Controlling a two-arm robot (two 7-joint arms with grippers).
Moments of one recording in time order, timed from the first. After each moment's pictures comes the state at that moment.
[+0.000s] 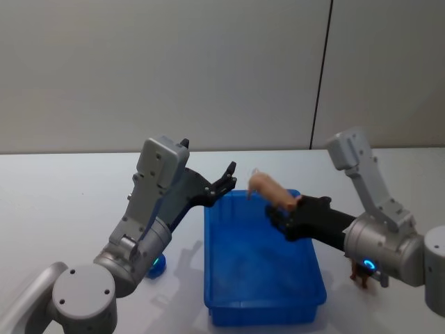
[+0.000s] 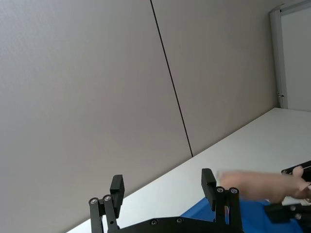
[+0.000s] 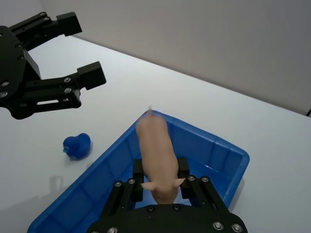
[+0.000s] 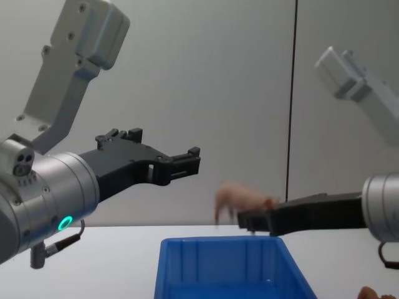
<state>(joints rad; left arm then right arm) -0.24 0.38 0.45 -1.63 -0.20 0.01 -0.01 0.25 0.19 -0.31 -1.61 0.16 0.53 0.43</state>
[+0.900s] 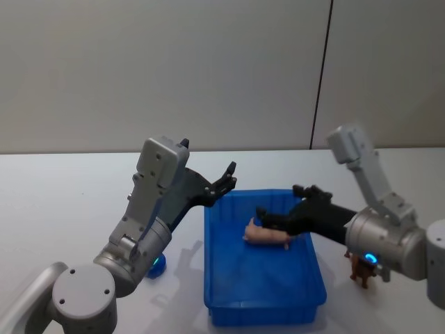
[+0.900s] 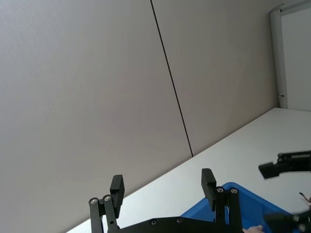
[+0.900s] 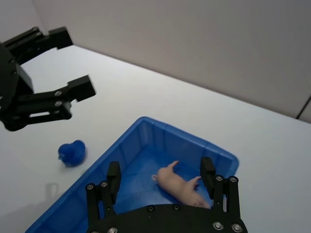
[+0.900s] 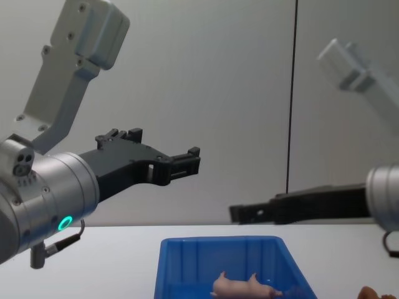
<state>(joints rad) -0.24 0.38 0.45 -1.63 -0.20 0.01 -0.01 0.27 0.19 -0.31 -1.61 0.18 0.54 0.42</state>
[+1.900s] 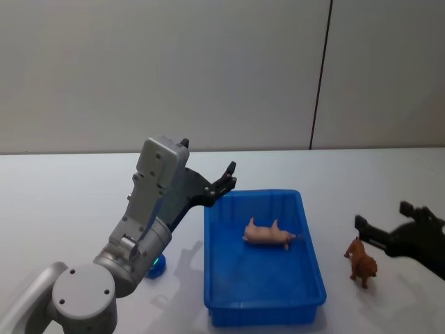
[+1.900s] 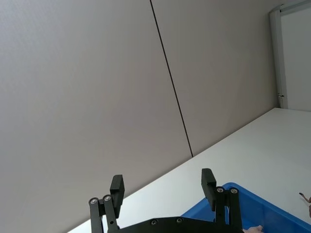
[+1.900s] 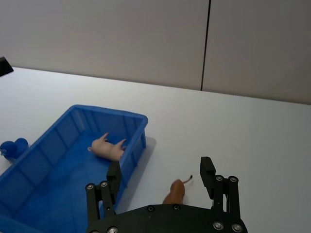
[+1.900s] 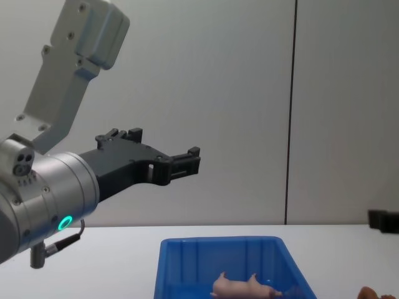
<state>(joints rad) -0.24 0.38 0.45 -1.63 -0.20 0.01 -0.01 -0.07 0.41 -0.13 -1.88 0.42 0.42 0.17</state>
